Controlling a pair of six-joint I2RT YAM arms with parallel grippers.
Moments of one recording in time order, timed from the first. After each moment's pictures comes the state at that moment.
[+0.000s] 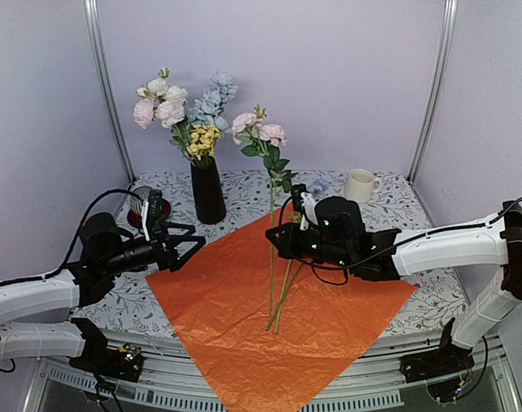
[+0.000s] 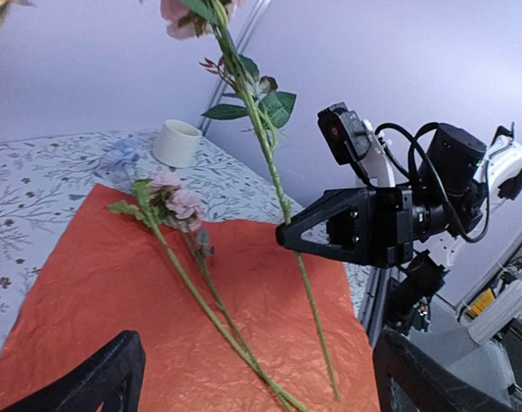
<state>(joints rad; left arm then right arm) -0.57 0.93 0.34 0.55 0.49 -0.44 1.03 1.57 0.94 0.28 0.14 0.70</state>
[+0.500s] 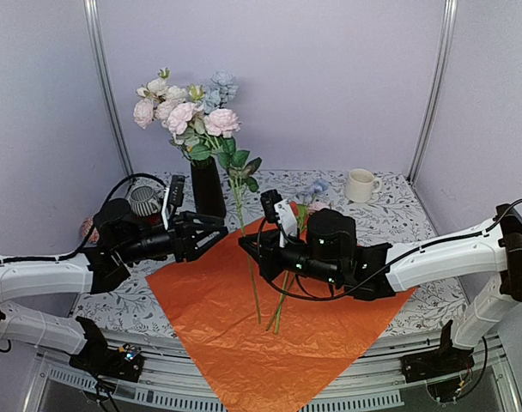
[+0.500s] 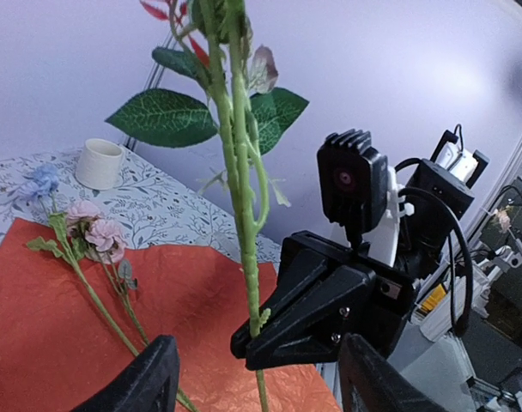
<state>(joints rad) -0.72 1.10 0.49 0.67 0.51 -0.51 1.19 1.59 0.95 0.48 0.16 0.38</state>
